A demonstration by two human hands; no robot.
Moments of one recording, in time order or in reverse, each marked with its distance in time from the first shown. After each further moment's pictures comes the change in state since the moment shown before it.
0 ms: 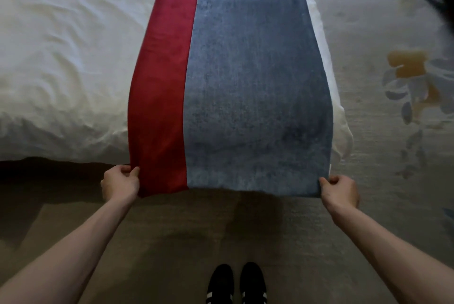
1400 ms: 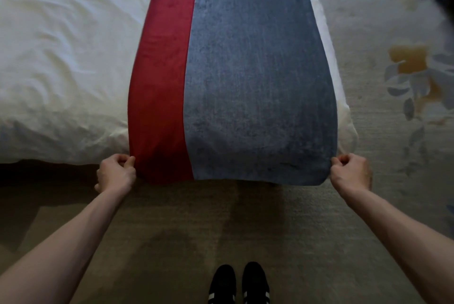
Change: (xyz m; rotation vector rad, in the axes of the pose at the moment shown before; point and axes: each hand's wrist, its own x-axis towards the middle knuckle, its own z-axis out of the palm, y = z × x) left_hand 0.026 0.014 -0.003 0.020 -0.044 0.026; right_hand 0.034 -0.022 -0.006 -0.056 0.101 -0.118
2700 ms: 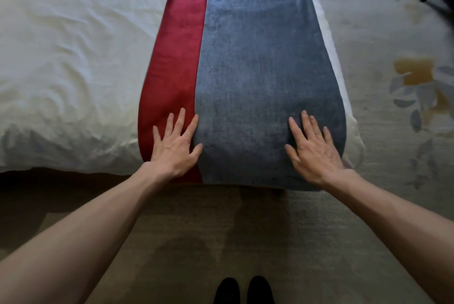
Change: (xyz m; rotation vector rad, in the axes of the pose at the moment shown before) left_hand -0.001 0.085 0.042 0.641 -0.177 0.841; right_hand -0.011 -0.088 0.011 -0.580 -0.229 -0.823
